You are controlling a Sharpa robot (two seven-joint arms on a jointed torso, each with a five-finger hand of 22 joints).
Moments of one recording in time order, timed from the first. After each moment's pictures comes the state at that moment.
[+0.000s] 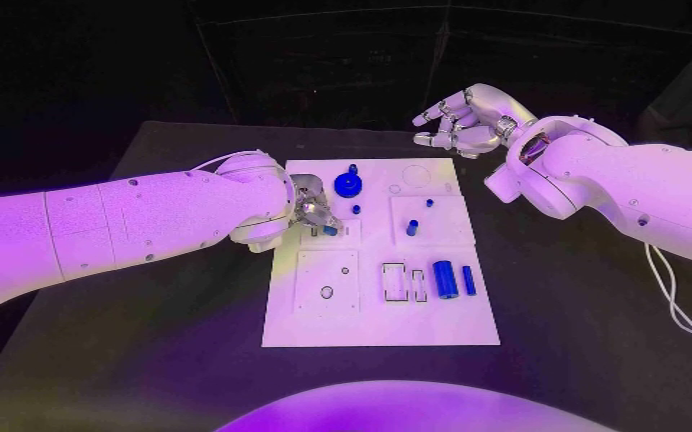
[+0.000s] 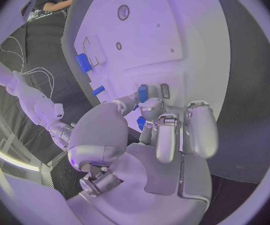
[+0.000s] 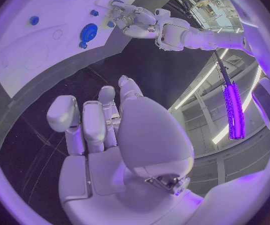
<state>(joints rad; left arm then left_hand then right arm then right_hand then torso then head) 1.32 -0.68 -0.22 1.51 -1.00 0.00 -0.61 1.02 -0.04 0.60 0.04 0.05 0.88 0.05 0.69 0.55 1.30 -0.03 1.12 1.02 1.47 -0.10 1.57 1.31 0.08 1.46 0.01 1.35 1.23 1.27 -0.85 -0.01 1.52 -0.88 -0.35 0.06 1.46 -0.03 -0.11 0.22 0.41 0.93 0.15 0.11 0.07 1.18 0.06 0.86 0.87 1.47 -0.01 1.22 1.13 0.09 1.26 0.09 1.29 1.08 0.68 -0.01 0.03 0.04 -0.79</state>
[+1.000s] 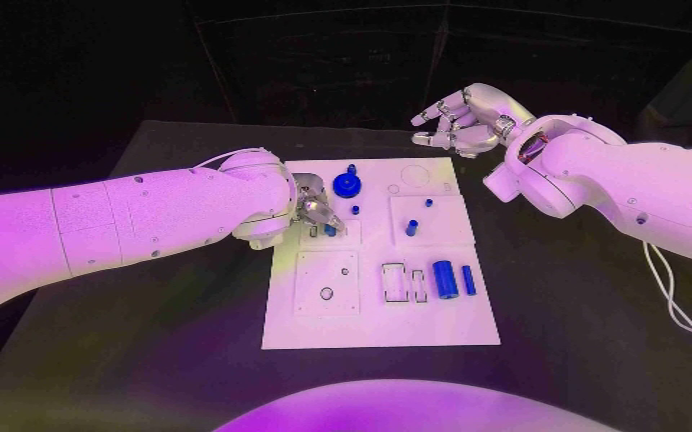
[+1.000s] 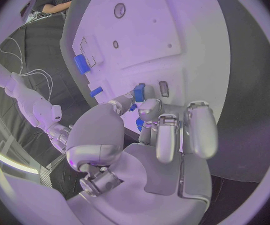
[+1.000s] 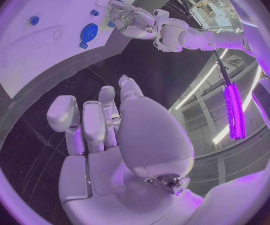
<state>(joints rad) 1.32 -0.66 -0.22 1.48 -1.00 0.03 -0.61 0.89 -0.09 0.55 0.02 0.05 0.92 0.03 0.71 0.56 1.32 -0.04 1.14 1.03 1.47 -0.10 1.57 1.31 0.08 1.46 0.01 1.36 1.25 1.27 -0.85 -0.01 1.52 -0.88 -0.34 0.06 1.46 -0.03 -0.12 0.22 0.40 0.93 0.15 0.11 0.07 1.18 0.06 0.86 0.86 1.47 -0.01 1.22 1.13 0.09 1.26 0.09 1.29 1.08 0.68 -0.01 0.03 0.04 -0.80</state>
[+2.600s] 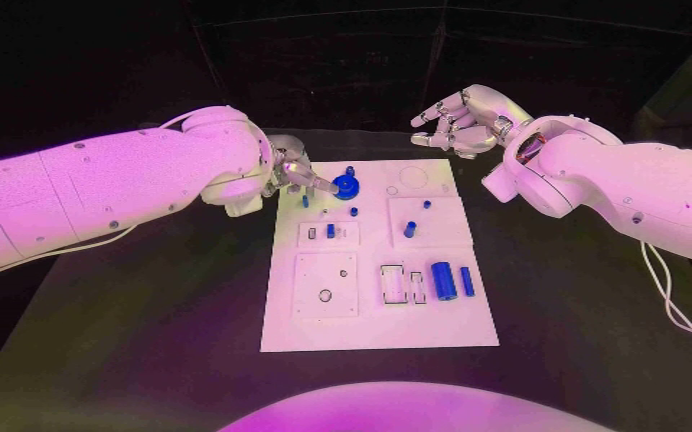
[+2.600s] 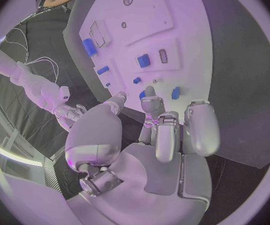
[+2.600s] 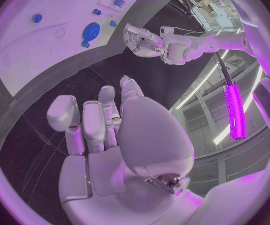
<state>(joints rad) 1.39 -0.74 -0.13 1.50 -0.99 0.08 -0.61 0.84 -0.11 0.25 0.17 0.05 0.87 0.05 0.68 0.52 1.24 -0.02 1.05 0.91 1.46 -0.09 1.57 1.31 0.07 1.46 0.02 1.31 1.19 1.27 -0.84 -0.01 1.50 -0.88 -0.34 0.05 1.44 -0.03 -0.12 0.23 0.40 0.93 0.15 0.11 0.07 1.18 0.06 0.86 0.86 1.47 -0.01 1.21 1.12 0.09 1.26 0.09 1.29 1.07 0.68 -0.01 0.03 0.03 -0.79</state>
